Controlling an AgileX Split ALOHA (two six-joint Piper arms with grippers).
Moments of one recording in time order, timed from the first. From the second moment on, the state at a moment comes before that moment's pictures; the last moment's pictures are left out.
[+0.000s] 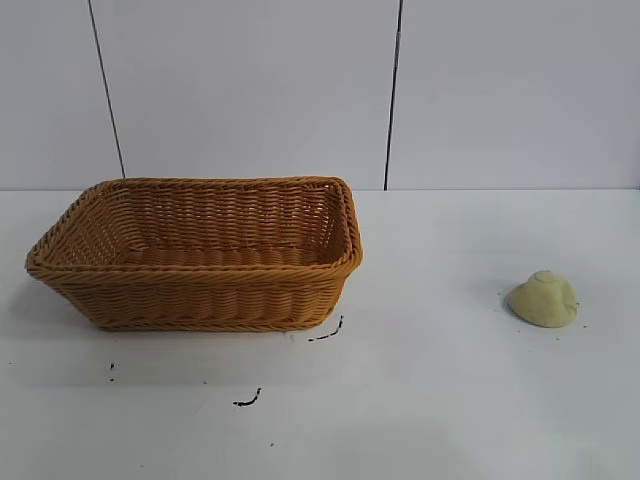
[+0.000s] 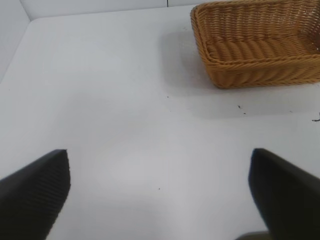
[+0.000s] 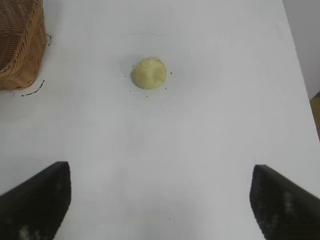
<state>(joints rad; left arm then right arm) 0.00 -0.01 -0.50 0.00 1.07 0.08 0.01 0.67 -0.81 -0.01 1.03 -0.01</state>
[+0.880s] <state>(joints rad) 0.00 -0.01 -0.50 0.00 1.07 0.08 0.01 1.78 -1.37 -0.01 1.02 -0.03</state>
